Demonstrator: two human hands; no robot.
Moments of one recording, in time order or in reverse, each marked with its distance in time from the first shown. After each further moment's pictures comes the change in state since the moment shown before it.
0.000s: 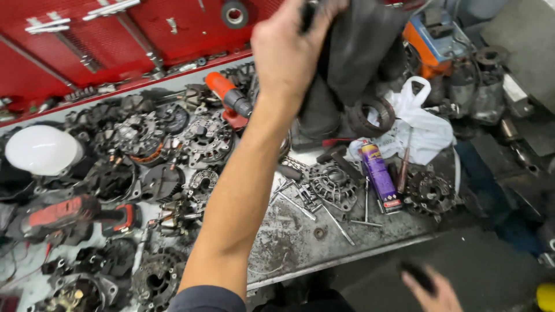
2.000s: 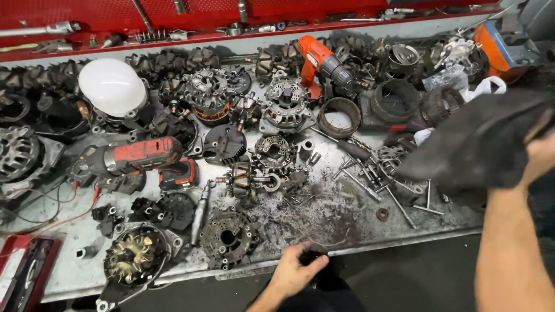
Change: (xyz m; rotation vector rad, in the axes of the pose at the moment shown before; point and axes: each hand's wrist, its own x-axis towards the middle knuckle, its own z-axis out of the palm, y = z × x) left_hand -0.372 -0.039 -0.336 -0.589 -0.831 -1.131; right_hand 0.137 -0.245 0.037 -0.706 1.121 -0.923
